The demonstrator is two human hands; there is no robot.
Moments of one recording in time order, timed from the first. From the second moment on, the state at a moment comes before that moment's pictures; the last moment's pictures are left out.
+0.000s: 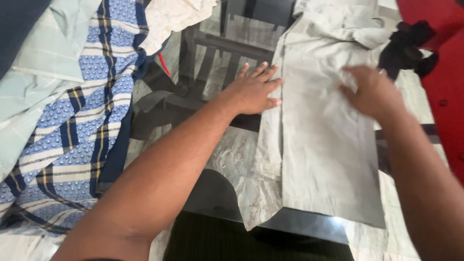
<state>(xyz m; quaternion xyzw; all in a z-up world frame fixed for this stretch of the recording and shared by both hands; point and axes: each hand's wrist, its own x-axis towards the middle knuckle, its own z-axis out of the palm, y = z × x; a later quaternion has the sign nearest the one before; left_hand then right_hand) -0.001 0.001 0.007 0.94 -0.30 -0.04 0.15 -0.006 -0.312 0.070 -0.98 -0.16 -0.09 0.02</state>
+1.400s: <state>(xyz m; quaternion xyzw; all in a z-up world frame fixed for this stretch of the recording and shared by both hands) -0.148 -0.041 0.089 0.76 -0.60 -0.25 0.08 -0.336 -0.275 0.033 -0.96 -0.23 -0.17 0.07</state>
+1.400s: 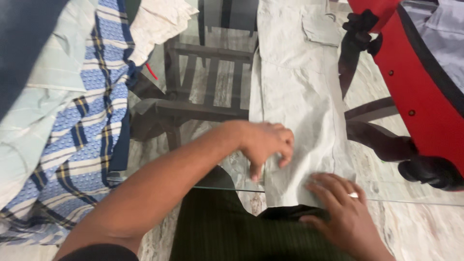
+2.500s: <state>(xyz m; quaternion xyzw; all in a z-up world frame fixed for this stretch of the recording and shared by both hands) -0.190 -0.023 0.110 0.66 -0.36 0.18 0.63 -0.302 -0.311 0.024 -0.71 -0.16 -0.31 0.61</state>
